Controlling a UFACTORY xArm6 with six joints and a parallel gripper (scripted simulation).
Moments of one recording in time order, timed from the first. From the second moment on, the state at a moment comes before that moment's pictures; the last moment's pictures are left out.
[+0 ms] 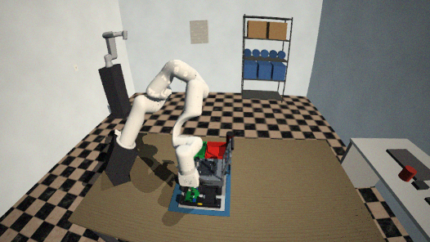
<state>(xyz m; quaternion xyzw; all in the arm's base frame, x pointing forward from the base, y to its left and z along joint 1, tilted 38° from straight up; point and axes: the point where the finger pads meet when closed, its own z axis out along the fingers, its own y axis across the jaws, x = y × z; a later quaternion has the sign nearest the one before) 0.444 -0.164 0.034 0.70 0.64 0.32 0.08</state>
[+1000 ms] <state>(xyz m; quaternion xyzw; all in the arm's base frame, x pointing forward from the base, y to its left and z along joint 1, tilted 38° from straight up) 0.466 -0.153 0.004 0.70 0.64 0.32 0.08</state>
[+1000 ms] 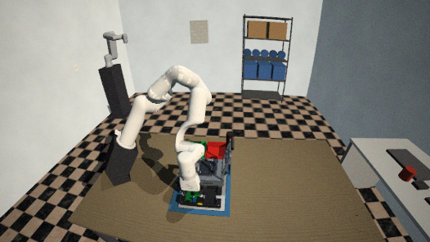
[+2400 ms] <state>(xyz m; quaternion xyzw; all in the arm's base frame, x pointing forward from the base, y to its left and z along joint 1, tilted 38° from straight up) 0.475 -0.148 -0.009 0.70 0.64 0.32 0.08</state>
